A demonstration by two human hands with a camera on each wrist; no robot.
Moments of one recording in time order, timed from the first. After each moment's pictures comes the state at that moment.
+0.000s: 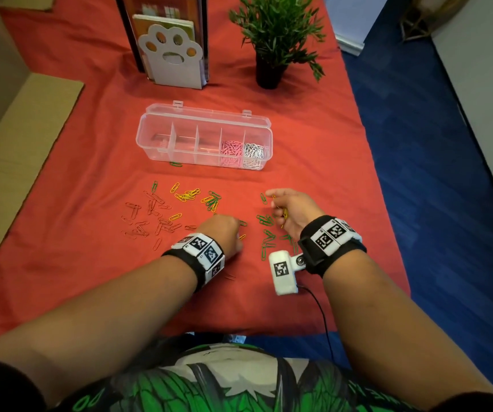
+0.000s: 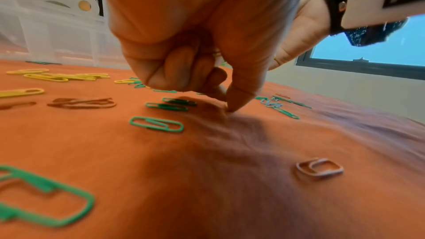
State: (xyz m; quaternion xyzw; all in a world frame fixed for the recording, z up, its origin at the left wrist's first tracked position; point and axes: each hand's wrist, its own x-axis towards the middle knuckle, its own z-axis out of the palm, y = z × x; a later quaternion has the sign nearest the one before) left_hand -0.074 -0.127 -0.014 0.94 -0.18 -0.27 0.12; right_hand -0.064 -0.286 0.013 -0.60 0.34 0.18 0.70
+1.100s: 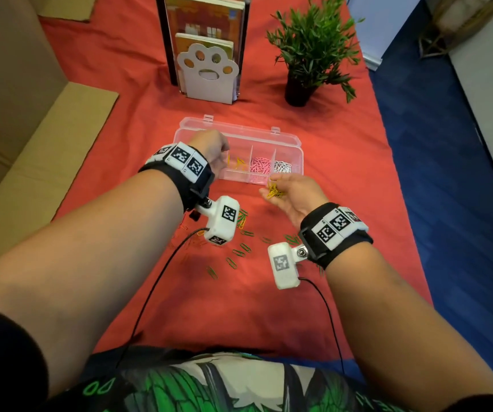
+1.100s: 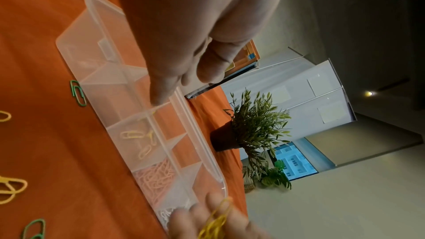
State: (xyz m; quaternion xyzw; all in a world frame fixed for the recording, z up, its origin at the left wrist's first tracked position) left_hand 0.078 -0.073 0.064 0.61 0.26 -0.22 0.71; right_hand -0.001 -0.227 0.045 -0.57 0.32 0.13 0.75
